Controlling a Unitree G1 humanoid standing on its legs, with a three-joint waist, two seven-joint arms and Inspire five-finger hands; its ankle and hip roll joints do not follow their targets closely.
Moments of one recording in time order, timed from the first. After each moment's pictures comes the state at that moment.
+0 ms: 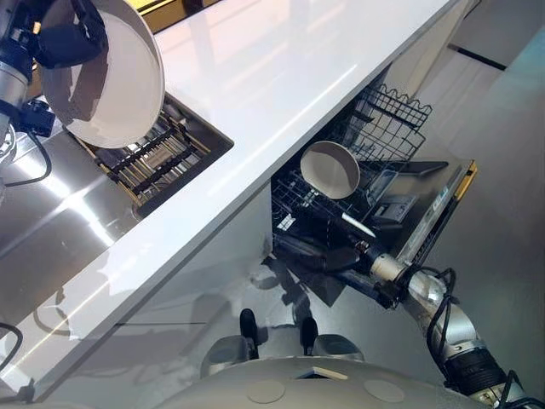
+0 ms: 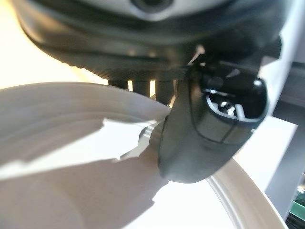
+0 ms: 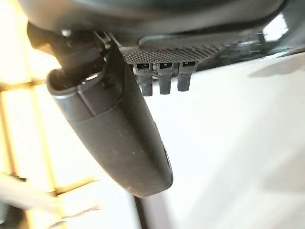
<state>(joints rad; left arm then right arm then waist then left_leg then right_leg) -0.50 1.22 -0.08 0.15 -0.29 -0.14 0.15 0.14 -0.53 0.17 -0.06 0.57 0.01 0.46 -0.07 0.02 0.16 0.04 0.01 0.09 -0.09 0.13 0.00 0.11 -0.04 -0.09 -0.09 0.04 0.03</state>
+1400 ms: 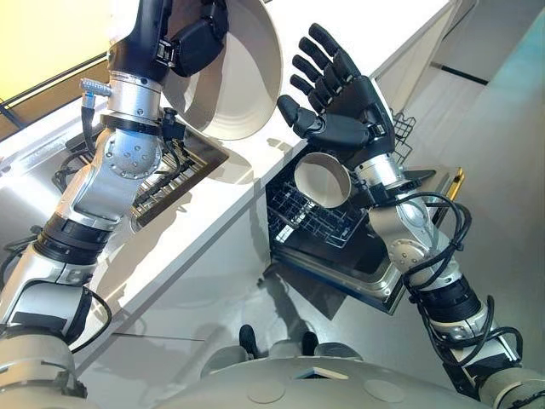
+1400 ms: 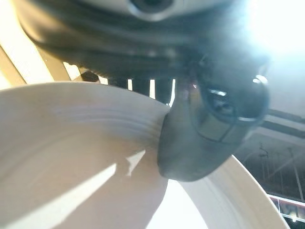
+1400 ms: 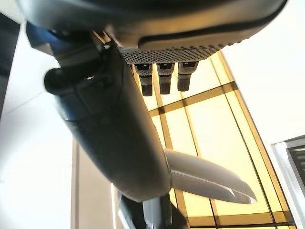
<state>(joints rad) -0.64 0.80 -0.31 -0.09 0.16 -0.09 0.41 -0.32 -0.46 0.31 -0.26 0.81 -0.04 -0.10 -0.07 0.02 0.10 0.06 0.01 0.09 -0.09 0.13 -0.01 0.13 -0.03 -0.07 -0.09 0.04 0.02</state>
